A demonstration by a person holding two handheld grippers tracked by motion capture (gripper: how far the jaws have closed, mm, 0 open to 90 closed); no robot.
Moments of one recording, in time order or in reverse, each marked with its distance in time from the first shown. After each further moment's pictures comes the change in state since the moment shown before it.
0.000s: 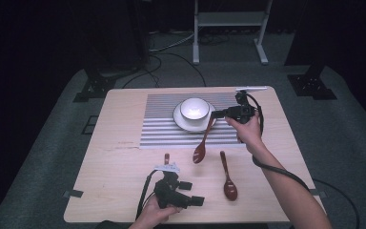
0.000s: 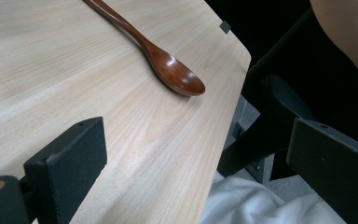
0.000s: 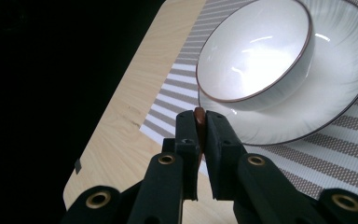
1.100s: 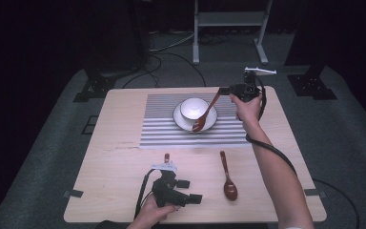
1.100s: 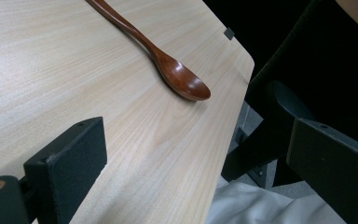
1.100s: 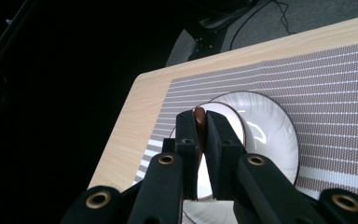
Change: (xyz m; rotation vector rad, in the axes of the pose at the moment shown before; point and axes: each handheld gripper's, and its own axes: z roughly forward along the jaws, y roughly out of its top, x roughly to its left) left arm 0.003 0.001 -0.006 -0.018 0.010 0.000; right arm -0.017 0.059 -0.010 -0.203 -0.096 0.114
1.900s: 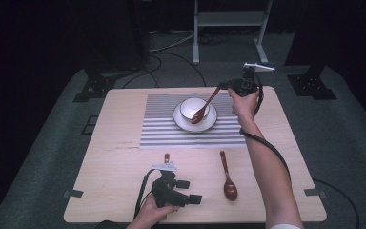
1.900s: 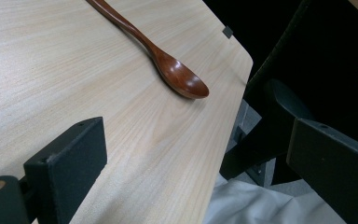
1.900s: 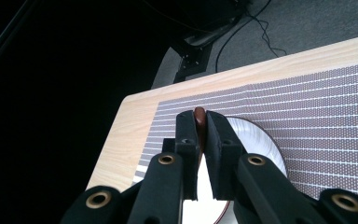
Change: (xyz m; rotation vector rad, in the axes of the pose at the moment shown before) left arm 0.000 0.000 -0.001 0.006 -0.004 0.001; right arm -0.001 0.015 0.012 -0.073 -0.058 0.021
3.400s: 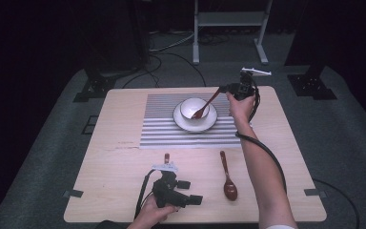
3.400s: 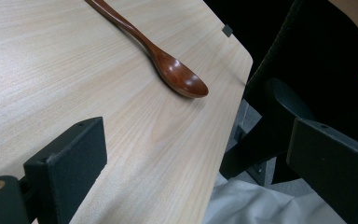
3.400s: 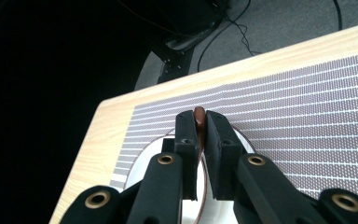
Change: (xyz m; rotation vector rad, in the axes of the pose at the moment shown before) left arm -0.001 -0.001 0.002 0.002 0.000 0.002; right arm -0.015 -0.010 0.018 -0.024 -0.078 0.003
